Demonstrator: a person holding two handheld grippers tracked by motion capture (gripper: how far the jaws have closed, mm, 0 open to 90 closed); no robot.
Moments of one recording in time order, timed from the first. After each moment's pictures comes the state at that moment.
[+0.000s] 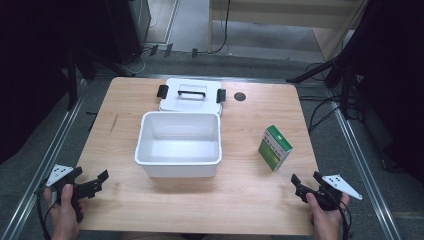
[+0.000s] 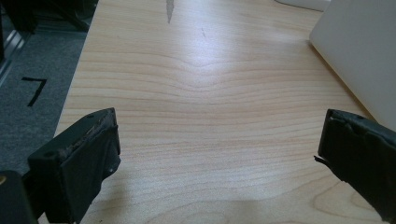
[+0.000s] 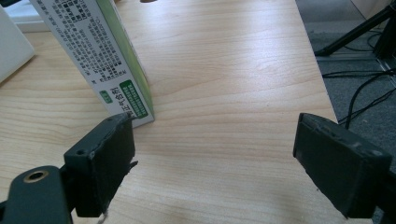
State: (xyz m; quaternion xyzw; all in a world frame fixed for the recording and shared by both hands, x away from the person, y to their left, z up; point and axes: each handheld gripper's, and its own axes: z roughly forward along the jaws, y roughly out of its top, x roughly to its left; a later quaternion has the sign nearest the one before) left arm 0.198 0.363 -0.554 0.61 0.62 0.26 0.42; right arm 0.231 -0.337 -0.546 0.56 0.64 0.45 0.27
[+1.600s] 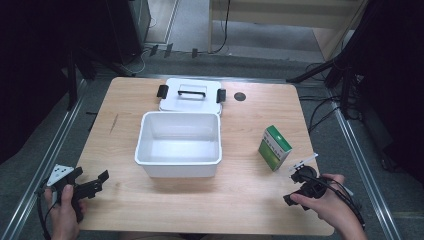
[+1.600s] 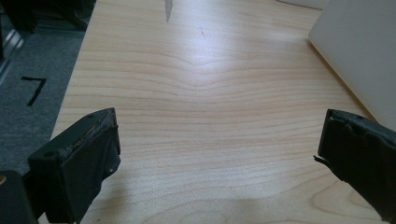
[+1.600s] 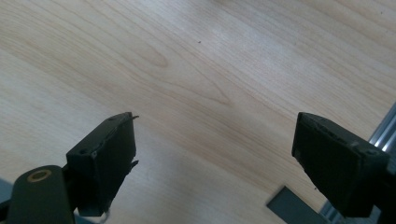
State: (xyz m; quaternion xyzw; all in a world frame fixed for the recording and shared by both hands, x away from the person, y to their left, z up) left arm 0.198 0.362 -0.554 0.61 0.62 0.25 0.42; right arm 0.259 -0.274 -0.476 0.49 0.87 0.06 0.07
